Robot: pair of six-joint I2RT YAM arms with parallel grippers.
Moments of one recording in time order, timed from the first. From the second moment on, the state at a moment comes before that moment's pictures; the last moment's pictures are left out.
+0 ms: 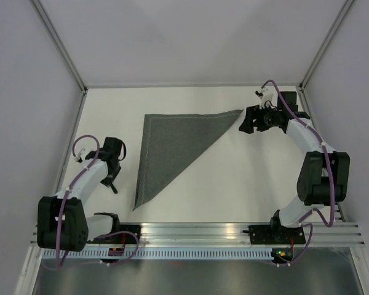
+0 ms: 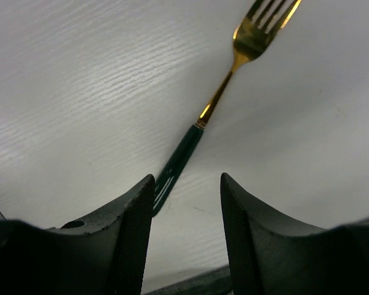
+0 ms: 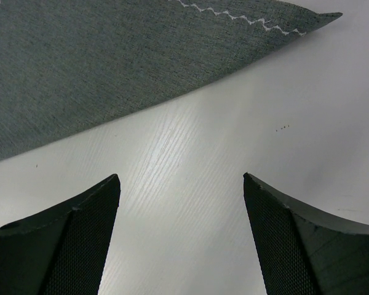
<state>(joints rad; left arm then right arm) -0.11 1.20 0.69 -0.81 -0.57 -1.19 -0.04 1.64 1.21 -0.42 -0.61 -0.17</state>
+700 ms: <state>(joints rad) 0.11 1.52 0.80 -0.67 -0.41 -0.90 -0.06 1.69 1.21 -0.43 -0.66 -0.17</state>
